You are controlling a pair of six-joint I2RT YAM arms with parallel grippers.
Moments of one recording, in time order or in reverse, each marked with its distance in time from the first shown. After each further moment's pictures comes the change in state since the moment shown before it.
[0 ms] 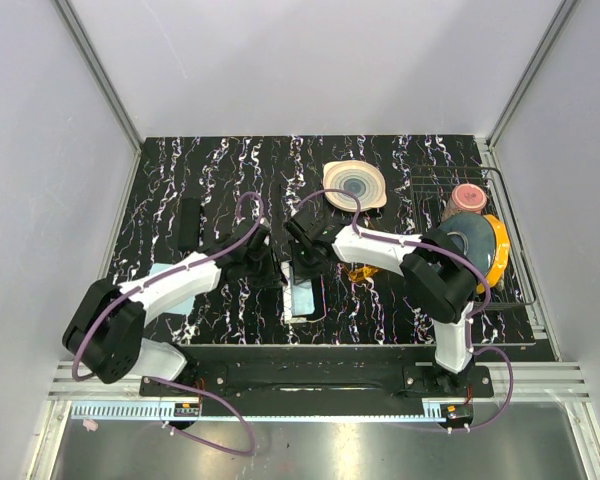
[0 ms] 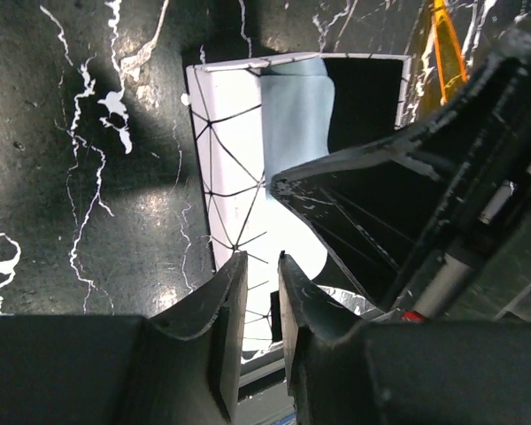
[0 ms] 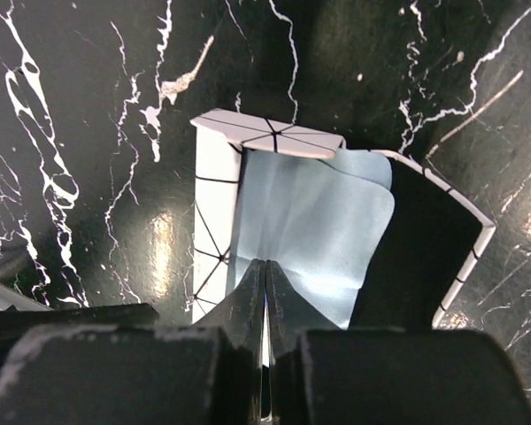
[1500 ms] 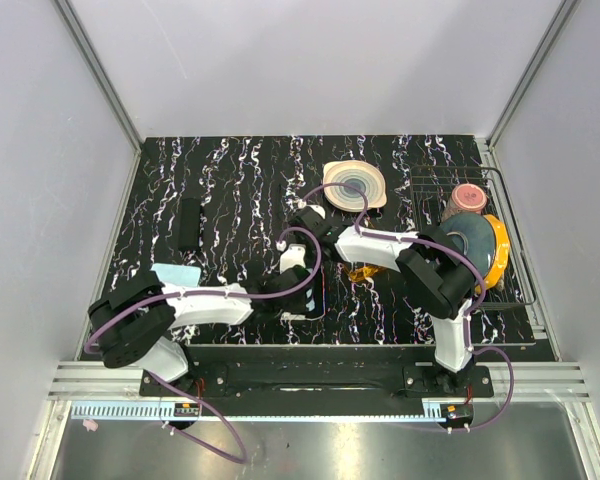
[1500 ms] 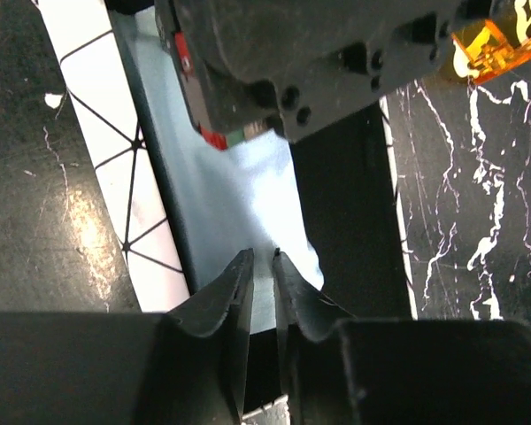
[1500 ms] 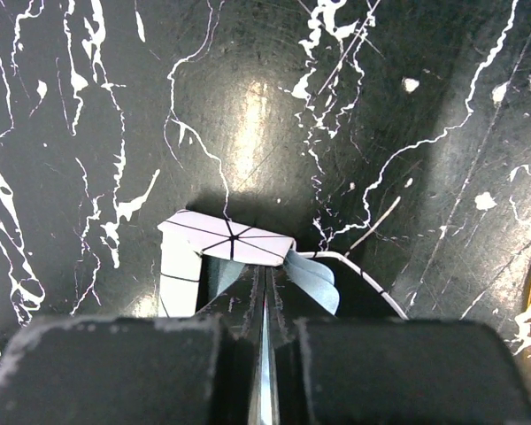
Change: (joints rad) left arm -0.423 0.118 -0.117 0.341 -0.492 0.025; right arm -0.037 0.029 -0.051 0.196 0.172 -0.027
